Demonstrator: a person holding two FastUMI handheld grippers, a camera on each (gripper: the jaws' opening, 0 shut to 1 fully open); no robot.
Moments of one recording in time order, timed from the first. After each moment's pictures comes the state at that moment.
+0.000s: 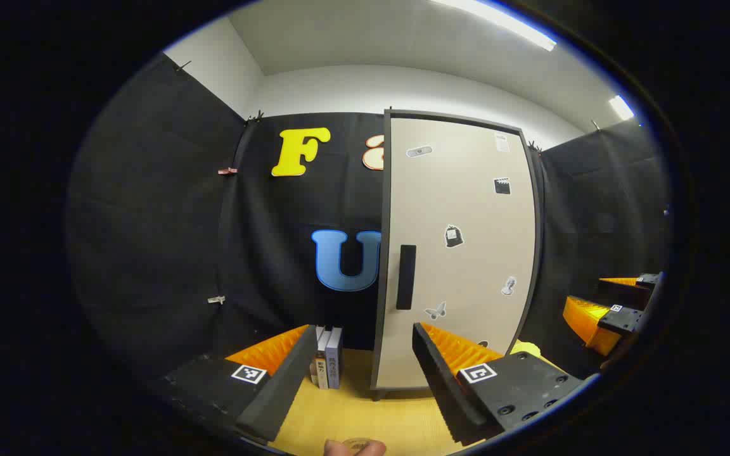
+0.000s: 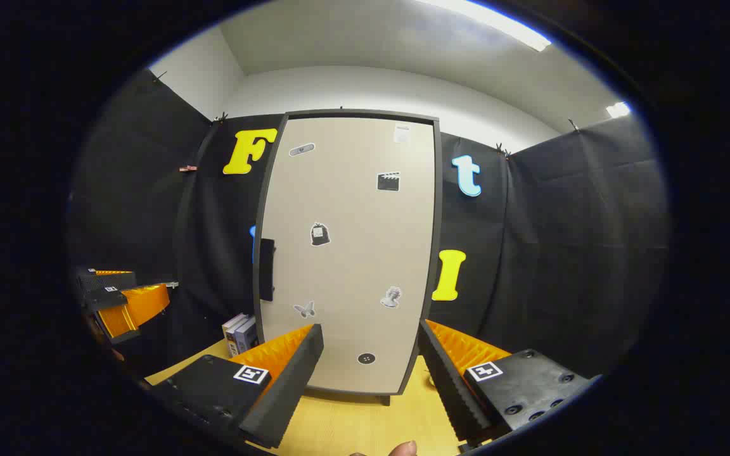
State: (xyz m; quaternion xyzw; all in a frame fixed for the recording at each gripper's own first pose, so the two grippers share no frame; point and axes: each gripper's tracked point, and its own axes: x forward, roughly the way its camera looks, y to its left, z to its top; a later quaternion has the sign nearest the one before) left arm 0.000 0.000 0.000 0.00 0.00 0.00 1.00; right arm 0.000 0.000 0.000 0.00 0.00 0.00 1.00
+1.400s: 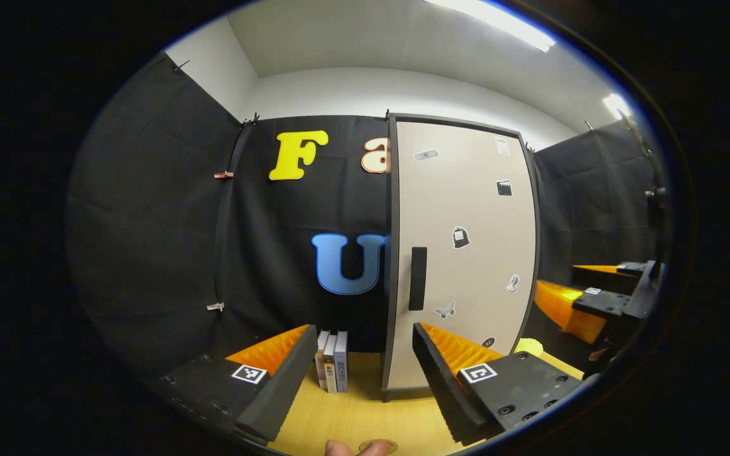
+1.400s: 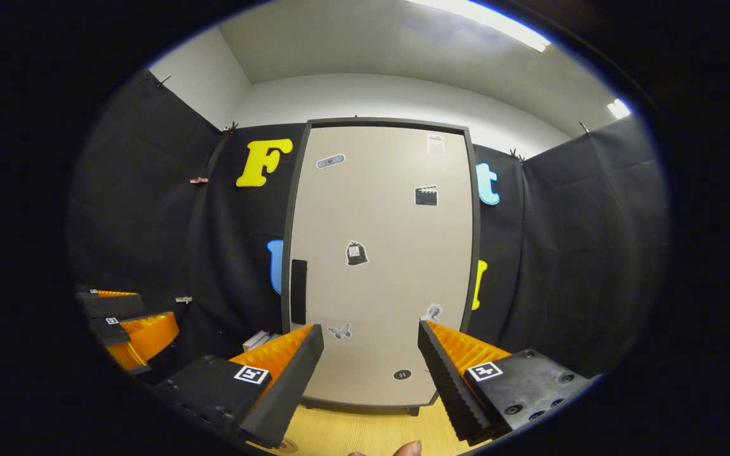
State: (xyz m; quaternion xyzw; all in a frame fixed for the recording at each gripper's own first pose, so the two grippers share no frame) left arm 0.000 0.031 0.006 0.01 0.00 -0.03 1.00; right arm 0.044 0.065 0.022 0.00 -0.04 0.02 1.00
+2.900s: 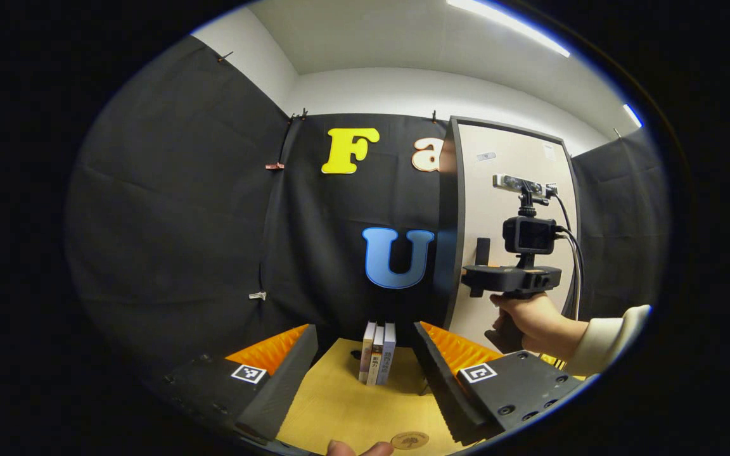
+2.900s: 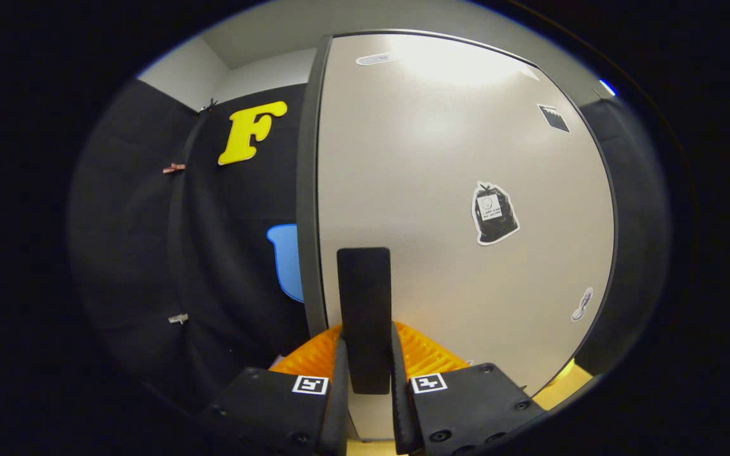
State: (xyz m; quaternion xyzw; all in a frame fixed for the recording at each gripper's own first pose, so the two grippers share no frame) left arm -0.028 0.130 -0.014 -0.01 0.00 0.06 1.00; right arm 0.260 0.200 -0.028 0.09 0.03 0.02 1.00
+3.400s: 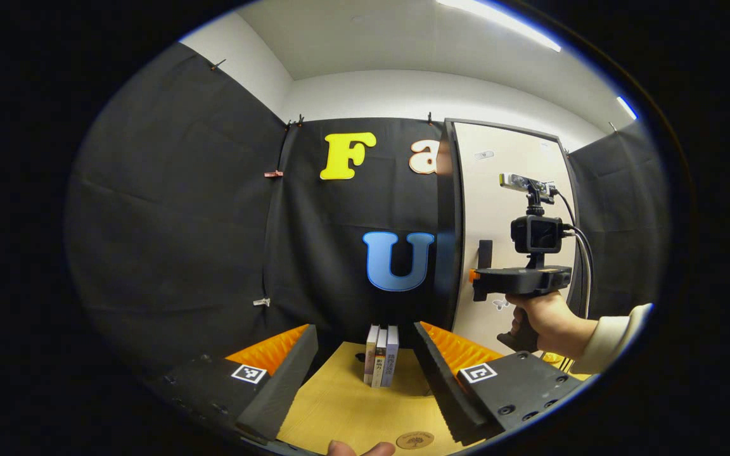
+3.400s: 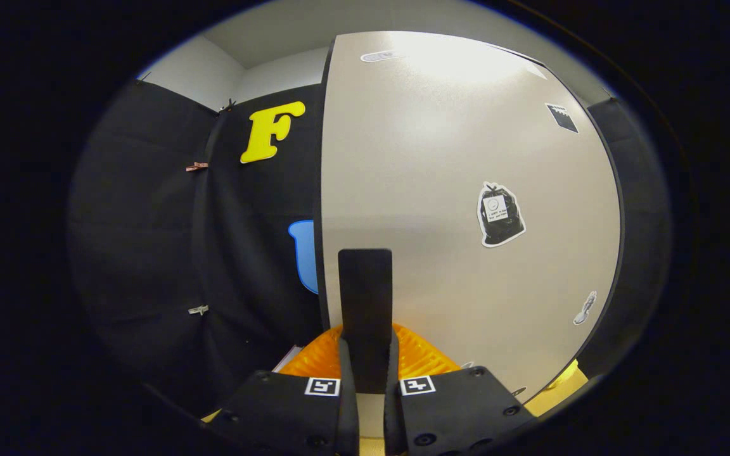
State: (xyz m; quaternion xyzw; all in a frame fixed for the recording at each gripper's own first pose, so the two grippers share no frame) left arm -0.035 0.121 -0.002 0.01 -0.01 0.05 1.00; right arm 0.227 0.204 -0.023 0.07 0.04 0.09 0.99
